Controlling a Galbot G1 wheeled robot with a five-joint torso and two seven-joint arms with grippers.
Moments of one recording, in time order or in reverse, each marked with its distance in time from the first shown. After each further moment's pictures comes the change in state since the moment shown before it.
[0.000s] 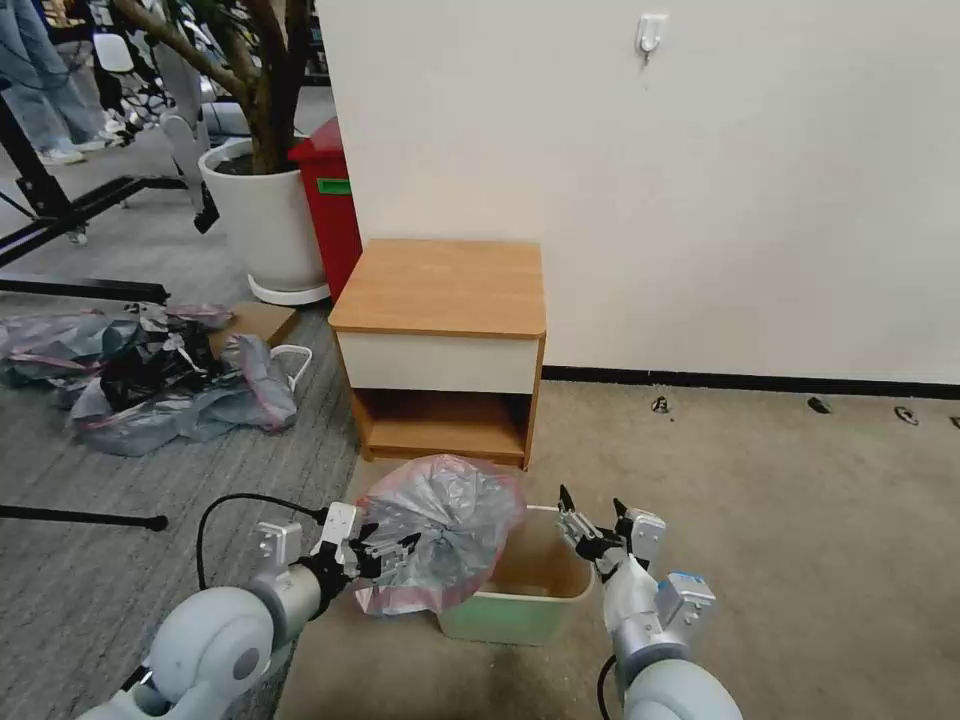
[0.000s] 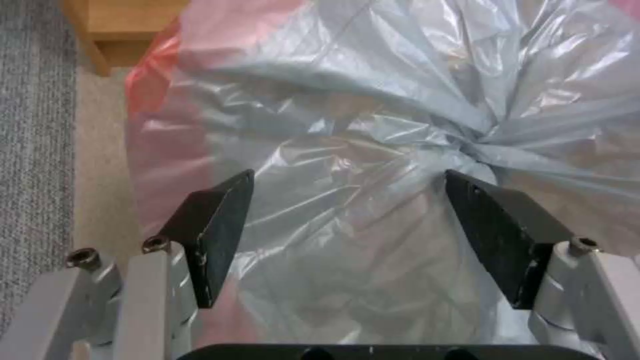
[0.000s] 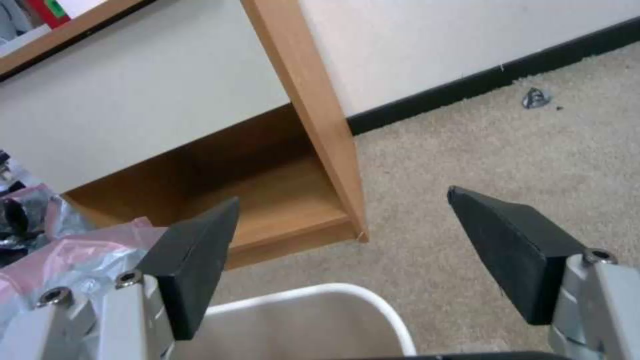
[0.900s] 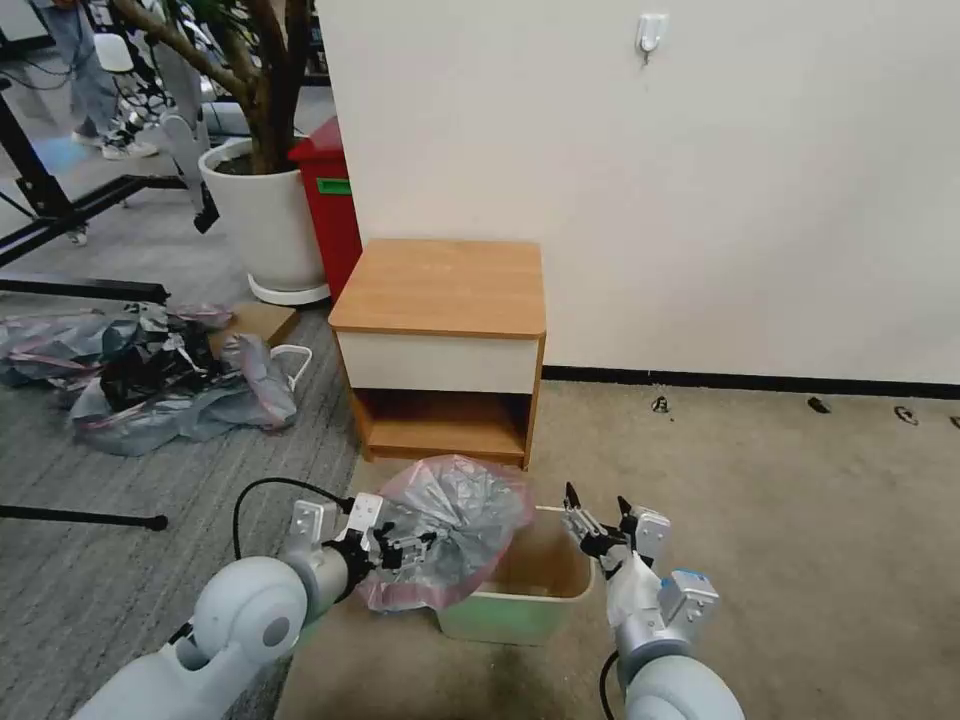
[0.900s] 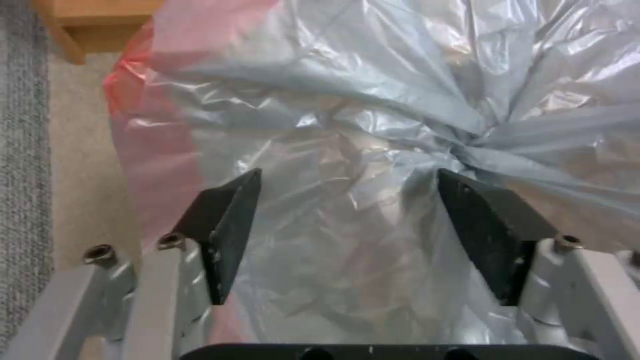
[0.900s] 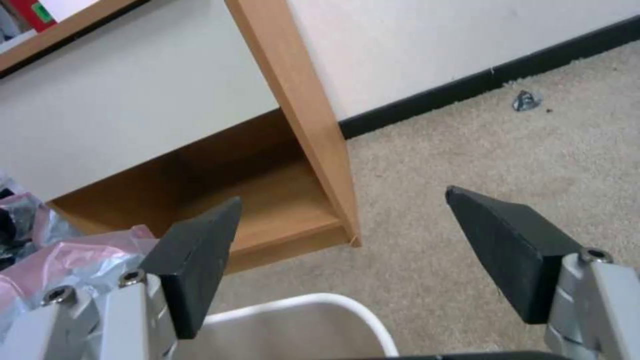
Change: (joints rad) left arm -0.127 0.050 0.118 0.014 -0.132 0.053 -0.128; right arm 0.004 0.012 0.013 -0.015 -0.002 0.005 0.000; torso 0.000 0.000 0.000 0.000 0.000
